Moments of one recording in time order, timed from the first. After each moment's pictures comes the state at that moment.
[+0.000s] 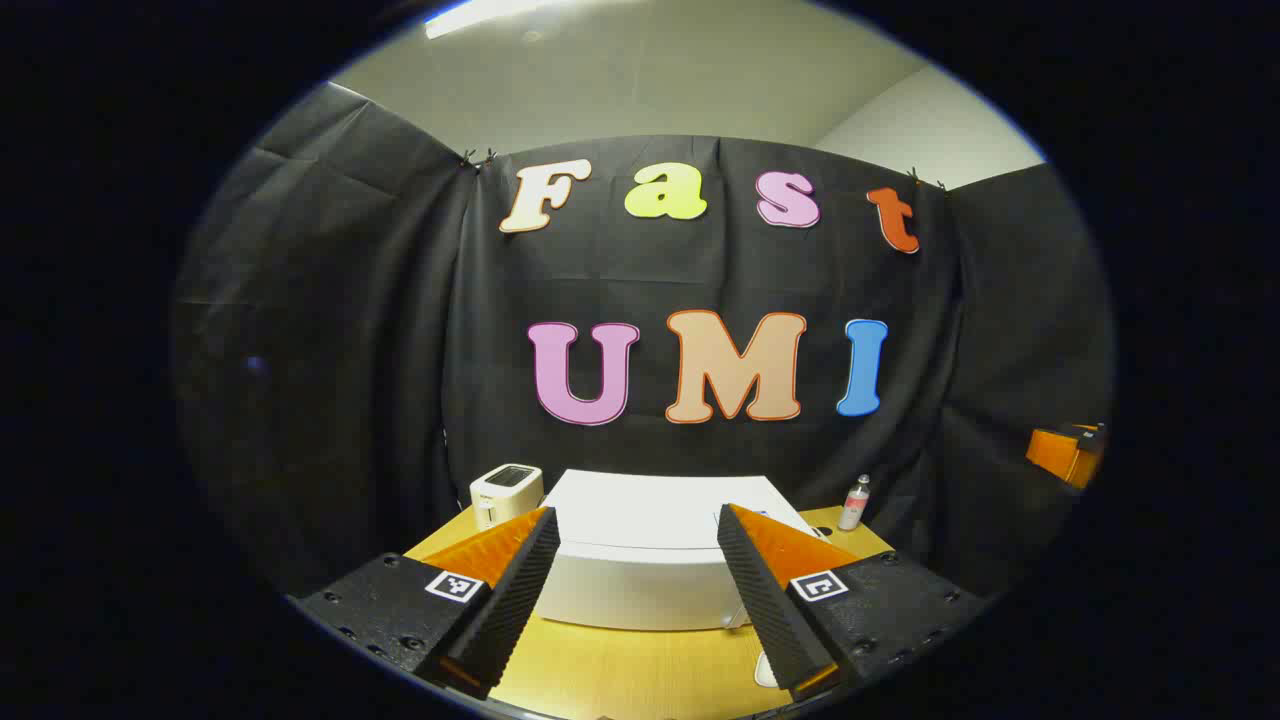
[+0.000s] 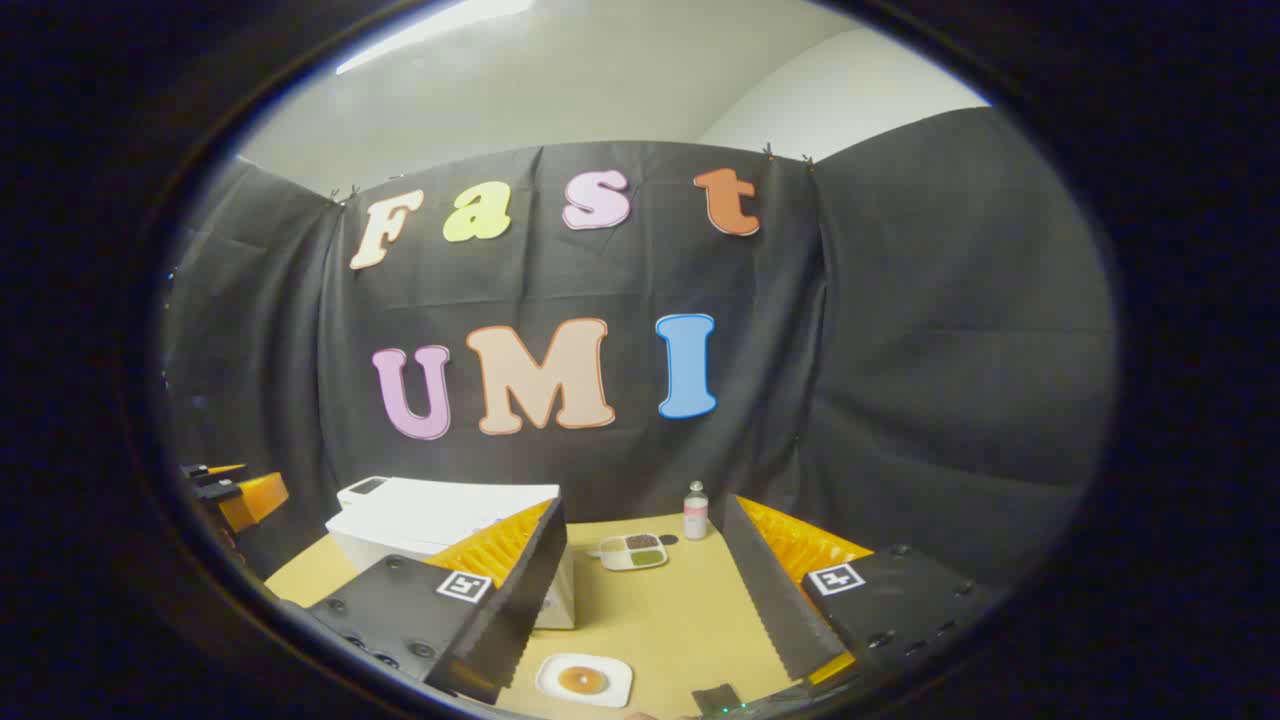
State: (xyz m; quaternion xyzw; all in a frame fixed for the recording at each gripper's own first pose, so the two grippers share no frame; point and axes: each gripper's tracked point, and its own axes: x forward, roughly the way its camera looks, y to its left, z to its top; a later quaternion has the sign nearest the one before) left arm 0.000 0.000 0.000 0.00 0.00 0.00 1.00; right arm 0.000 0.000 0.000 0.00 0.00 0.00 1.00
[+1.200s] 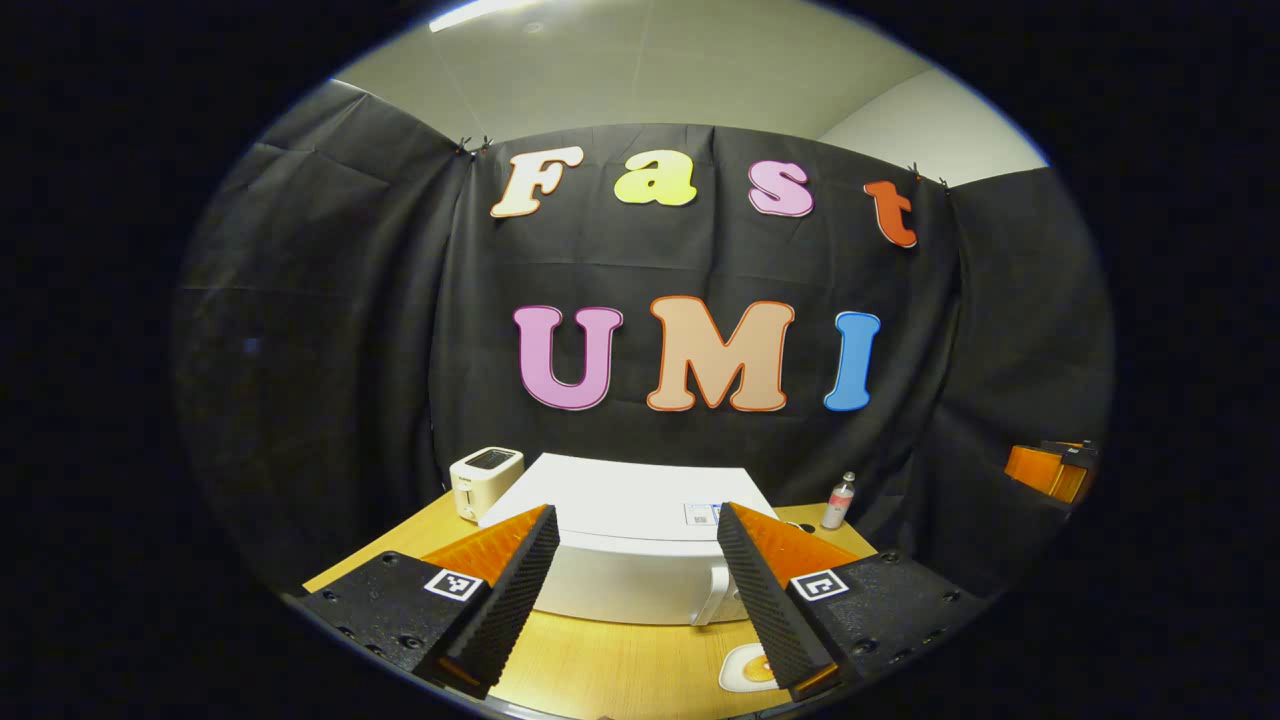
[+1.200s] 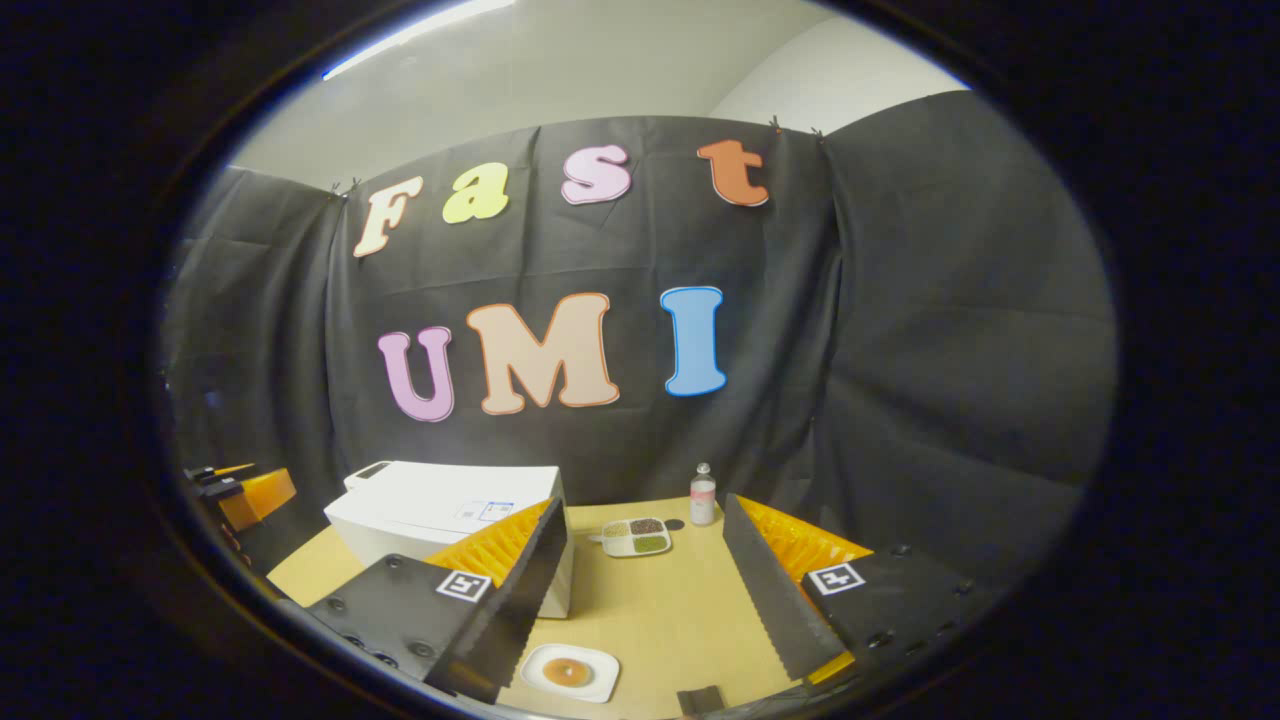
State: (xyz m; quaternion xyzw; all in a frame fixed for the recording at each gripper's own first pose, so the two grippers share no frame) left arm 0.009 -0.043 -0.020 -0.01 0.02 0.00 1.00; right arm 0.032 -0.027 -0.015 0.01 0.04 0.03 1.00
